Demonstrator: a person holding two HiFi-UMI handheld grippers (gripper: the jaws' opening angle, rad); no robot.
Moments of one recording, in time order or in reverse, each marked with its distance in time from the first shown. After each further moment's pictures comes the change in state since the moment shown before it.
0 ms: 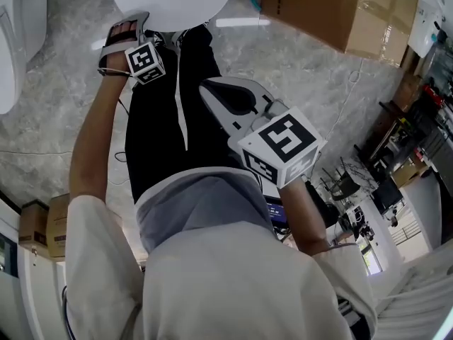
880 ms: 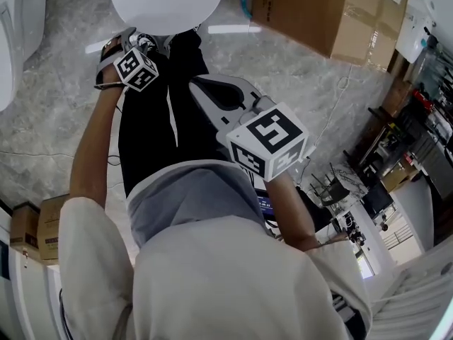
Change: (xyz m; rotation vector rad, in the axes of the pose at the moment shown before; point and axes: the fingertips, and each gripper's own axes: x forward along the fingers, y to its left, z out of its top) left arm -0.027 -0.012 -0.016 -0.374 0.042 -0.112; right arm -0.006 0.005 0.023 -0.011 -0.033 0.010
